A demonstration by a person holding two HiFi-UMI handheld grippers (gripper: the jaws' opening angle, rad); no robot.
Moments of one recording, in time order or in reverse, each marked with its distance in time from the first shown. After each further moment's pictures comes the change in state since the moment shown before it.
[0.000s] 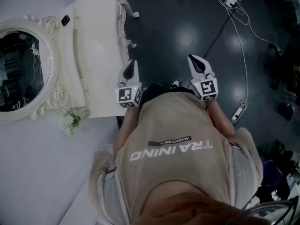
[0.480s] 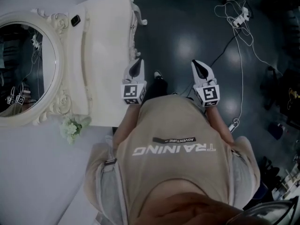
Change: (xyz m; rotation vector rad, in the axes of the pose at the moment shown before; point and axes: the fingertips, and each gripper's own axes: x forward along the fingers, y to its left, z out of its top) left arm 0.082 0.086 0.017 0.005 0.002 0.027; right arm 0.111 -0.012 0.051 -0.032 0.006 0.042
